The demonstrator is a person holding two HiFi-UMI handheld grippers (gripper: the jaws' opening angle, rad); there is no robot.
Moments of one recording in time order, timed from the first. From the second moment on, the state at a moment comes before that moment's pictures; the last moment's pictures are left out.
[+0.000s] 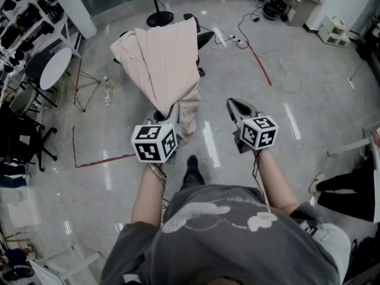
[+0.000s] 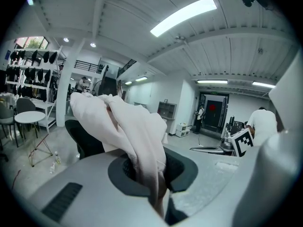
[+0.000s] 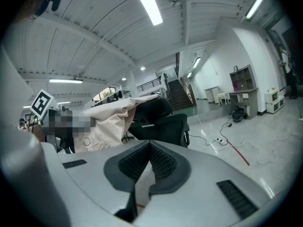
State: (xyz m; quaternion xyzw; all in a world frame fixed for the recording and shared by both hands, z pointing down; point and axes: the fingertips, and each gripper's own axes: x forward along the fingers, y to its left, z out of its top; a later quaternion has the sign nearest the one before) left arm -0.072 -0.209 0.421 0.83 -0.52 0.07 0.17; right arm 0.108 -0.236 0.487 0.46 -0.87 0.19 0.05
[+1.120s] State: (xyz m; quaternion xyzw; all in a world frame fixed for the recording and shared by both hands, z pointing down) left arm -0.029 -0.070 0.428 0.83 -0.51 0.06 0.20; right arm 0.148 -0.118 0.494 0.45 -0.87 0.20 0.04
